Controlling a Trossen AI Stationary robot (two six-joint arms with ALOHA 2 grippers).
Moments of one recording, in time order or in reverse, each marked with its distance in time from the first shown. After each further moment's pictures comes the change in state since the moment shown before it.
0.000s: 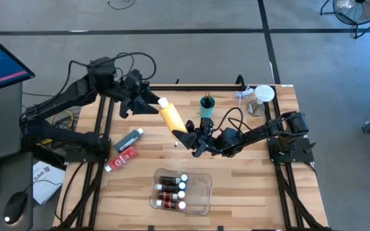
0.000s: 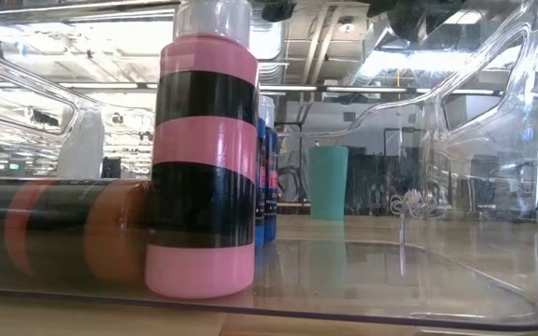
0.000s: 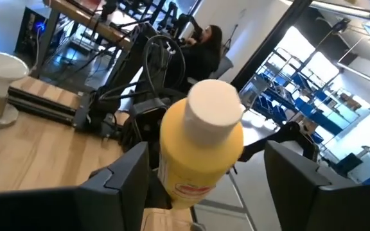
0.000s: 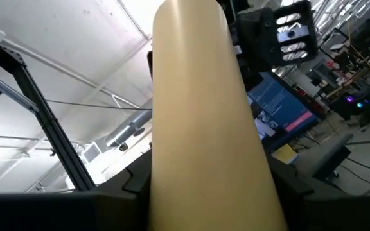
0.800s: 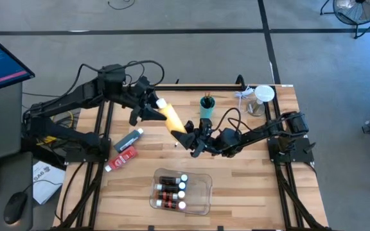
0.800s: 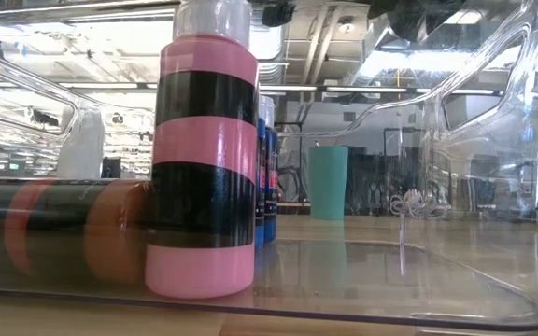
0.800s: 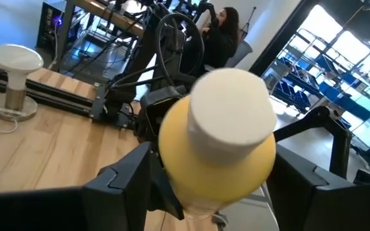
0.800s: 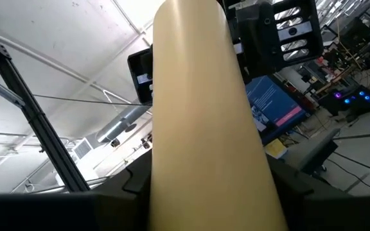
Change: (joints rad) left arm -0.110 0.047 0.000 -0.035 -0.140 0.086; right arm 0.000 0.001 0.000 -0.037 0.018 0.000
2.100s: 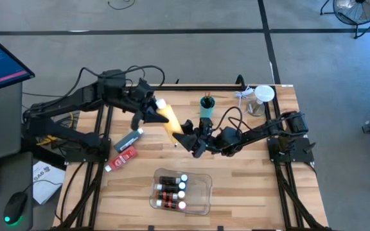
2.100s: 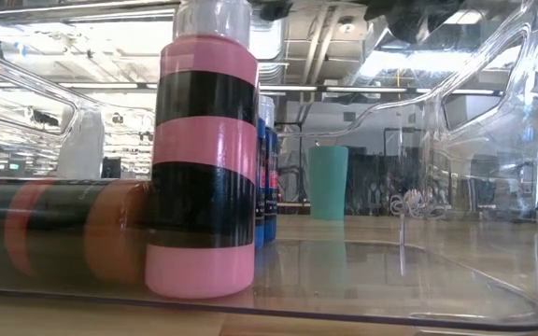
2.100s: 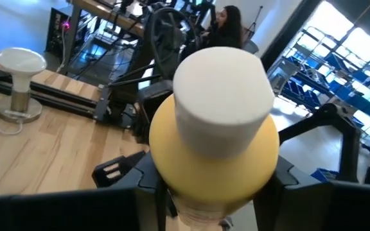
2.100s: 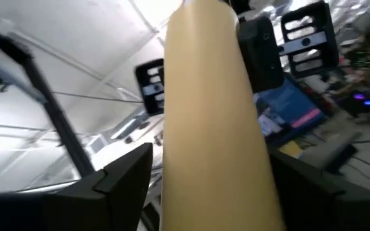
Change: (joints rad) left arm -0.046 -0.006 0.000 -0.008 -0.112 0.013; right arm -0.003 0.000 0.000 0.037 -0.080 -0.002
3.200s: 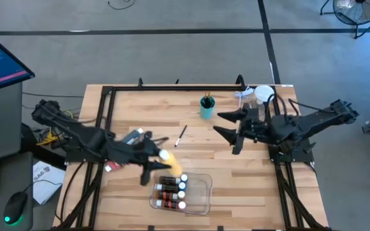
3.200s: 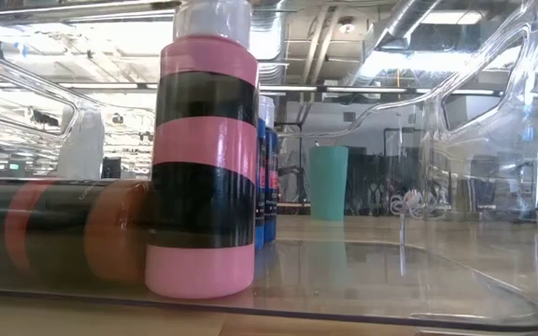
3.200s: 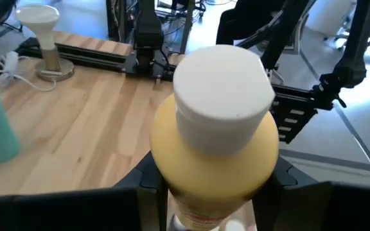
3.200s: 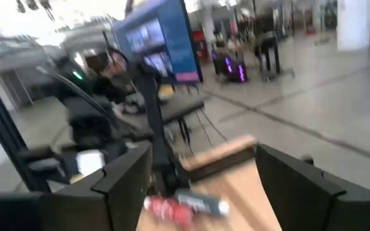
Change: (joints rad) left arm -0.695 0.072 -0.209 0.076 -0.867 -0.010; right arm 0.190 -0.783 -0.029 -1.339 0.418 -0.375
